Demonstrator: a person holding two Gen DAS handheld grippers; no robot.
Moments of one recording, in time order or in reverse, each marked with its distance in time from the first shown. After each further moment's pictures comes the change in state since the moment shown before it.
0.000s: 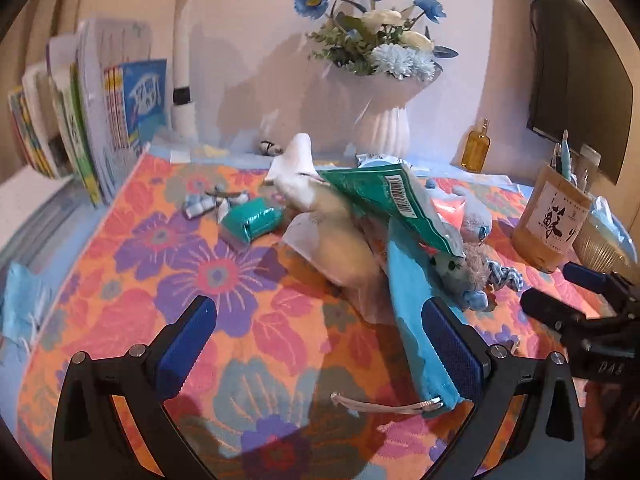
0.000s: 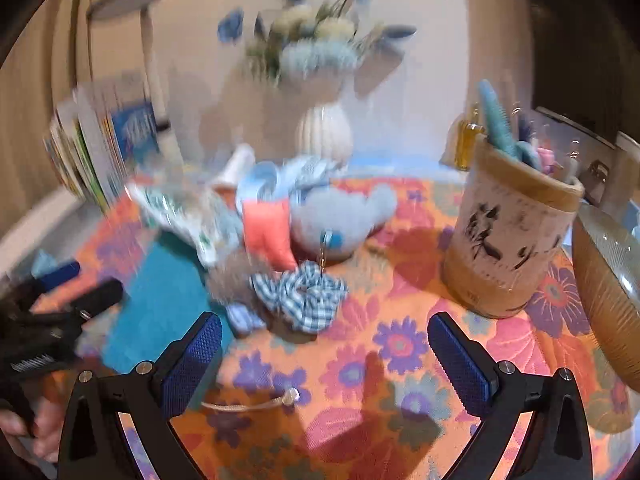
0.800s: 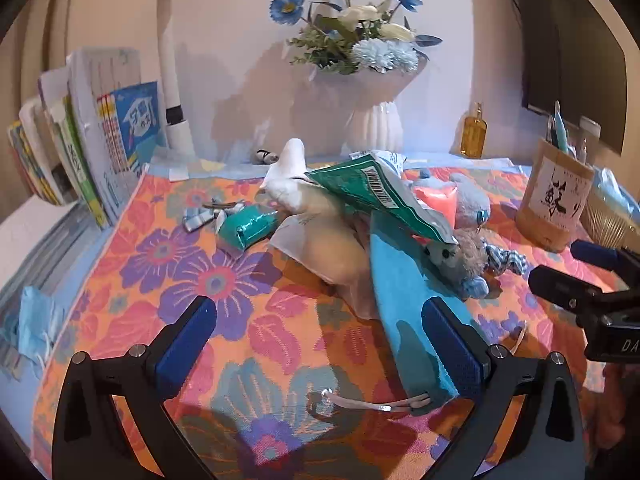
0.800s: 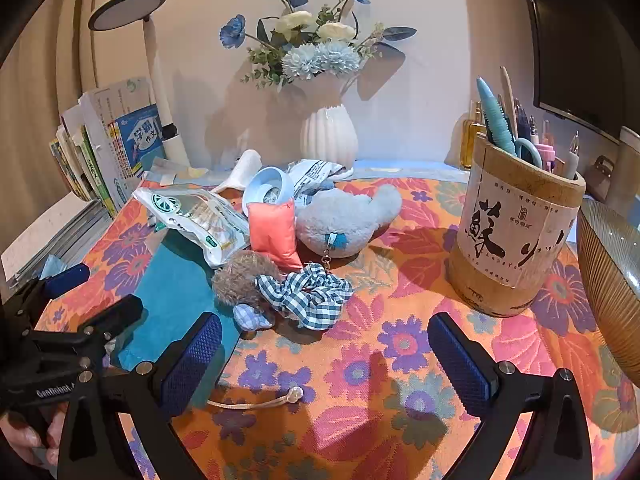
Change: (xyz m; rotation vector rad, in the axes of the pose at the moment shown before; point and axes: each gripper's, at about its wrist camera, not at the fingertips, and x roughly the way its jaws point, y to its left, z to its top) left arm -0.002 -0.025 -0.006 0.091 -0.016 0.057; right arm -0.006 -0.006 -0.001 0.057 -0.003 0.008
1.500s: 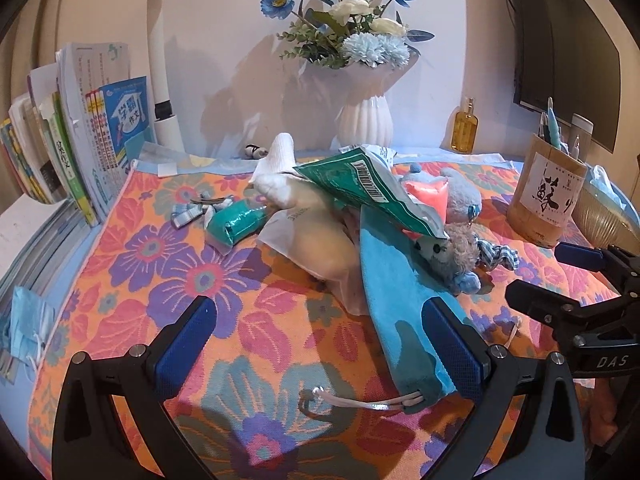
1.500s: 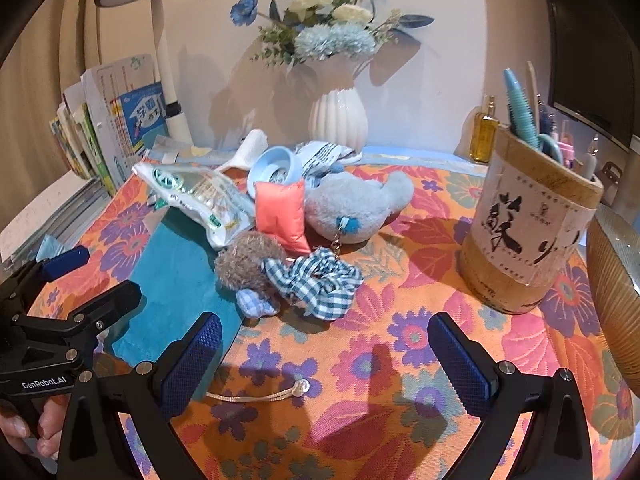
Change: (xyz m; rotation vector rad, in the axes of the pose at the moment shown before) left arm 0.002 -0.005 -0.002 0.015 0.021 -0.037; right arm 0.015 0.006 0.000 -0.058 0.065 -0.007
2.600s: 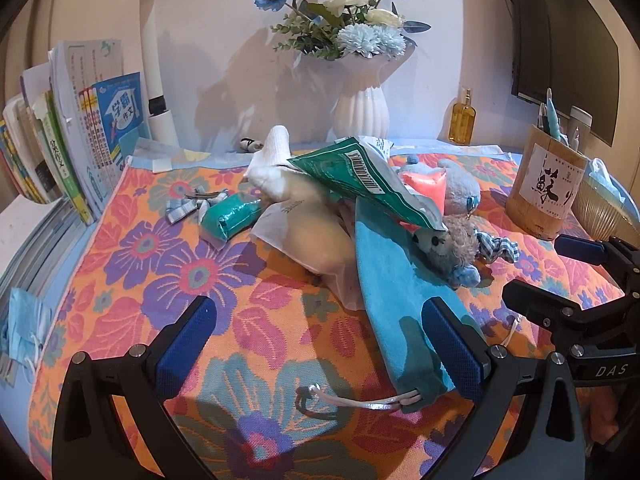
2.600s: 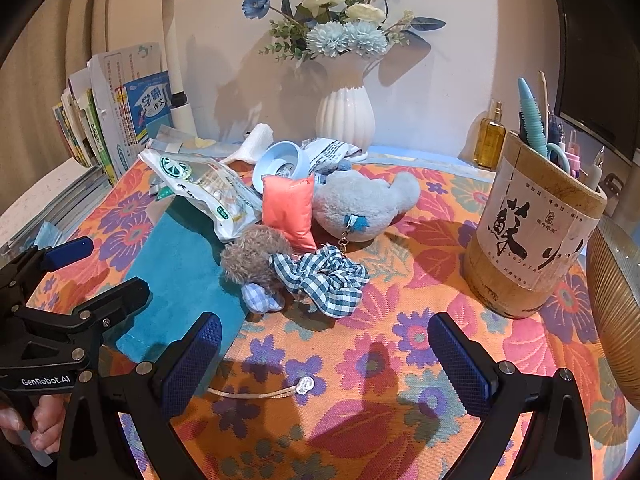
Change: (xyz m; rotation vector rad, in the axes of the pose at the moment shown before) left arm 0.004 -0.001 0.000 0.012 0.026 -0.007; right arm -0.001 0.004 0.000 -0.030 -0.002 0.002
